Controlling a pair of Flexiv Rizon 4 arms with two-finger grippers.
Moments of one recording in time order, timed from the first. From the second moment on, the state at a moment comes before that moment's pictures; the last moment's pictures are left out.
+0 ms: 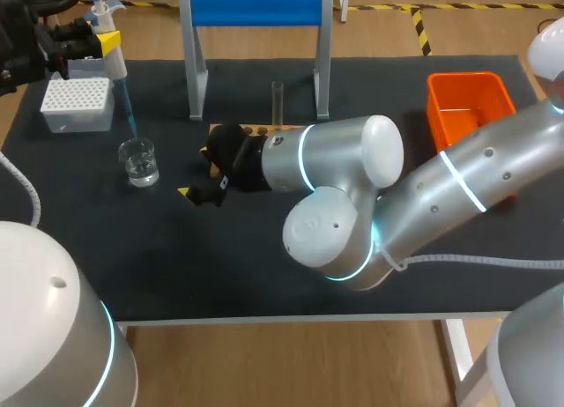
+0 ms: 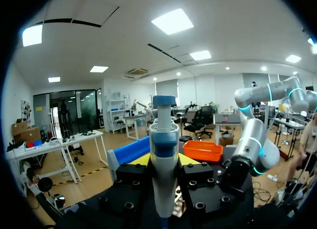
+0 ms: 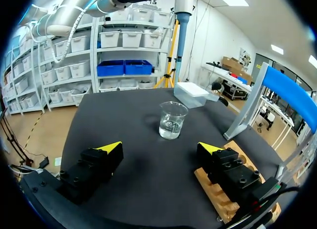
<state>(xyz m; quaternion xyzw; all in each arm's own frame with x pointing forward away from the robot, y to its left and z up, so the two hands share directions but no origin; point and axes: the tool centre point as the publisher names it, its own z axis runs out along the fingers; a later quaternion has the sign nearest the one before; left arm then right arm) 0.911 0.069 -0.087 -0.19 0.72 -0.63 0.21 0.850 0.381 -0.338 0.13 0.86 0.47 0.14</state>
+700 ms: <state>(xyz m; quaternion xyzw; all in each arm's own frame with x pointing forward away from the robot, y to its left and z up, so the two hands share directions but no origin) 0.911 0.069 -0.088 -0.19 0.72 -0.63 0.21 0.851 0.381 -0.338 0.13 0.86 0.47 0.14</state>
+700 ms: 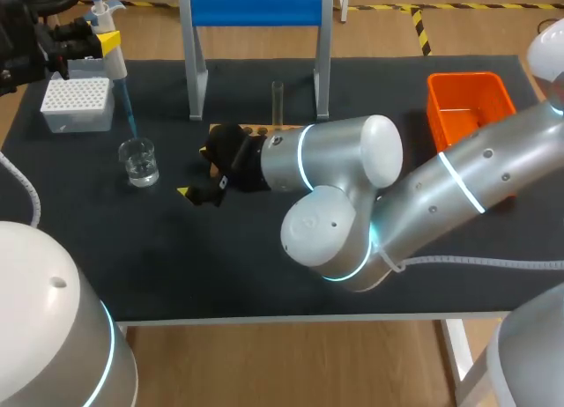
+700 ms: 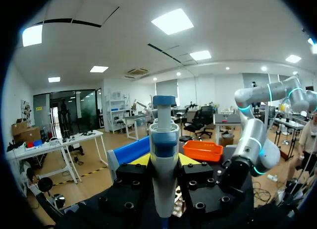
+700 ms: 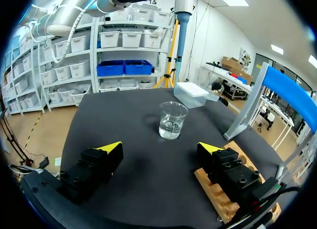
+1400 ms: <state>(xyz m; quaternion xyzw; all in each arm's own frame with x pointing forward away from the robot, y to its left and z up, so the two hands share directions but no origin) 0.920 0.079 -0.123 -0.20 0.72 -0.63 0.22 0.851 0.382 -0.338 0.13 0.86 0.47 0.14</state>
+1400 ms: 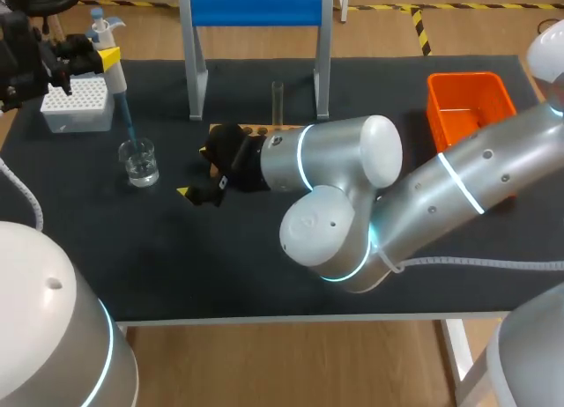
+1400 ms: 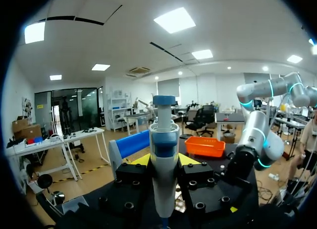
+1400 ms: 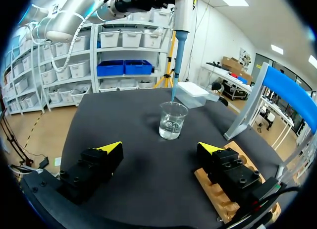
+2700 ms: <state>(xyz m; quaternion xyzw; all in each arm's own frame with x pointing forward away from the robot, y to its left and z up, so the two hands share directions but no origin) 0.932 0.078 -0.161 -0.22 0.72 -0.63 0.21 0.850 0.382 -0.339 0.13 0.86 0.47 0.14</state>
